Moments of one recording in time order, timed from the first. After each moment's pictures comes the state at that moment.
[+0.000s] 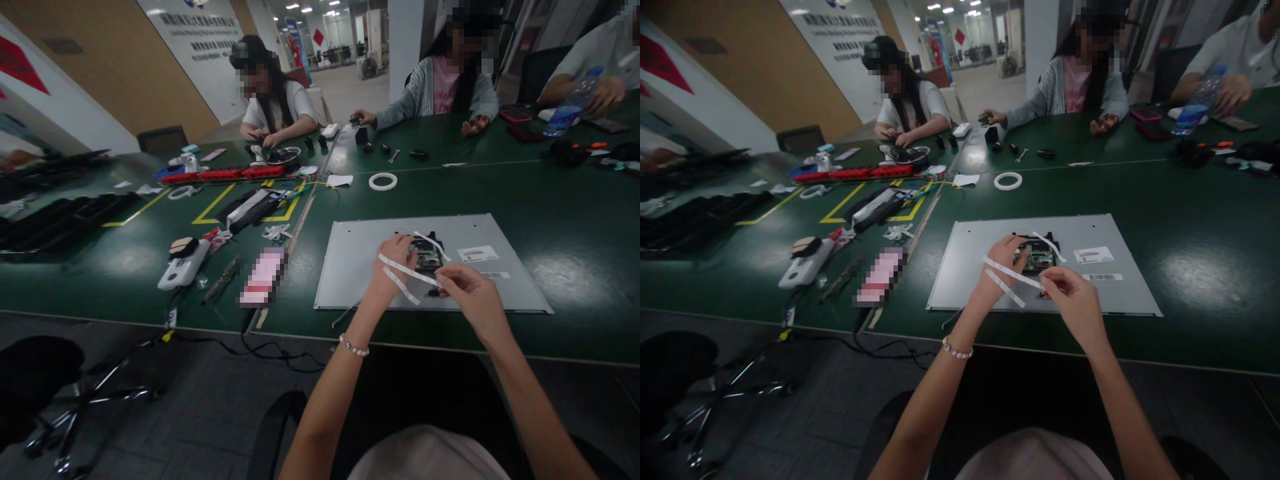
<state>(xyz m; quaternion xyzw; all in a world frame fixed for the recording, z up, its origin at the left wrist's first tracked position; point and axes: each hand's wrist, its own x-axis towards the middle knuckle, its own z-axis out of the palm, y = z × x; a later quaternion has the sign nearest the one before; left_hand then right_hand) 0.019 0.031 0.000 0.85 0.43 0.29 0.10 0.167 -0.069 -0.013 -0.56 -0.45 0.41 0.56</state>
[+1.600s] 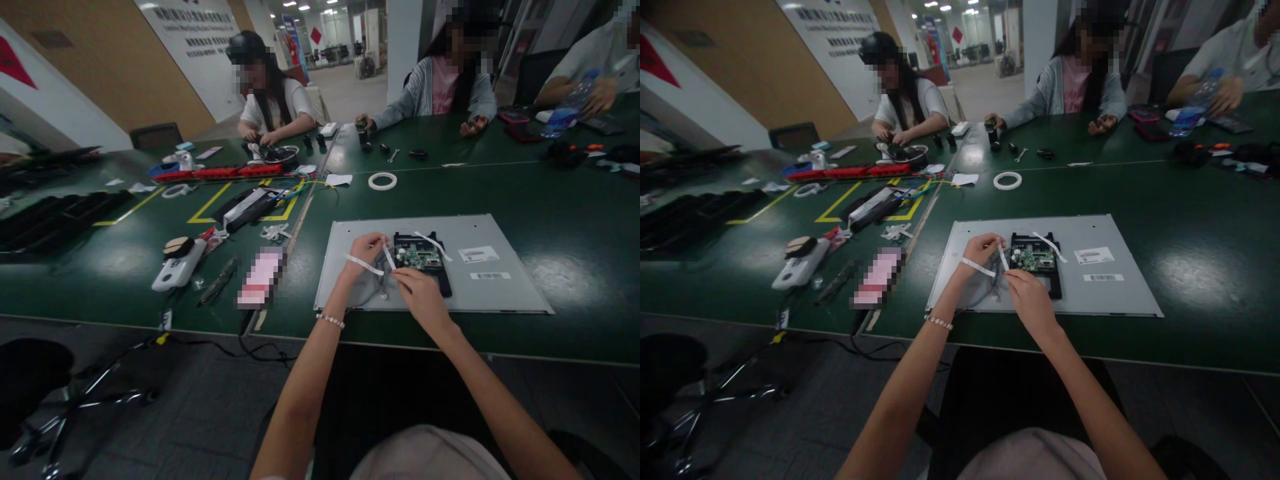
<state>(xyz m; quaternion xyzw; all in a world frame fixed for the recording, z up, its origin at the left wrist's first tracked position) -0.038 0.106 -0.051 0.76 0.43 0.34 0.37 0.108 -0.034 -0.050 -0.55 -0.73 0.15 0.38</state>
